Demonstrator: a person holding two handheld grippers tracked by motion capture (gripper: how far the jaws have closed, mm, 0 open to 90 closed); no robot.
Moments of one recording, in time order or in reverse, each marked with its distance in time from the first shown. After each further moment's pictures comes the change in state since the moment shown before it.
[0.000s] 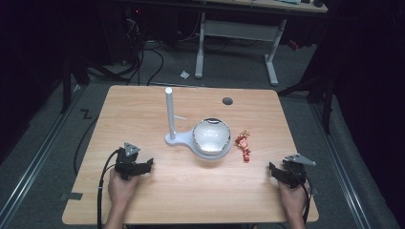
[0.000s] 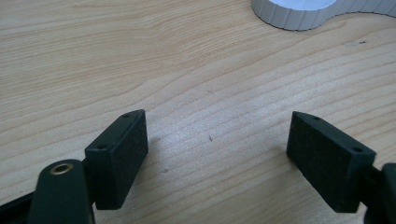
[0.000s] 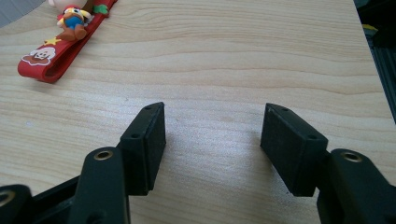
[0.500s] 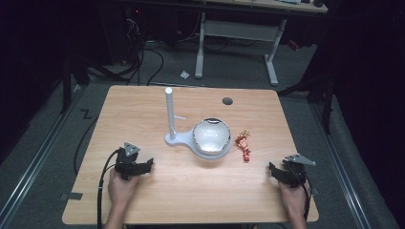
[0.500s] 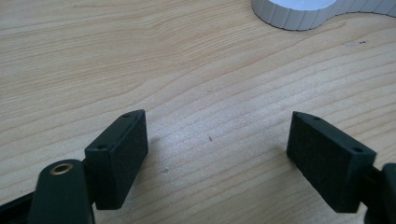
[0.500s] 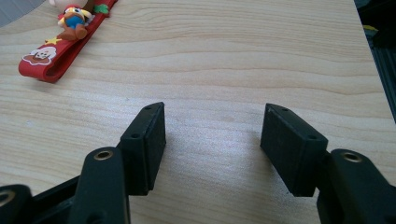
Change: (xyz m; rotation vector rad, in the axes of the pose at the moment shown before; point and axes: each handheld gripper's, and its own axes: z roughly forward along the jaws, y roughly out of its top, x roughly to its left) left arm 0.000 0.000 0.000 0.001 -0.001 0.000; right arm 0.000 0.000 0.000 0.000 -0.001 -0.007
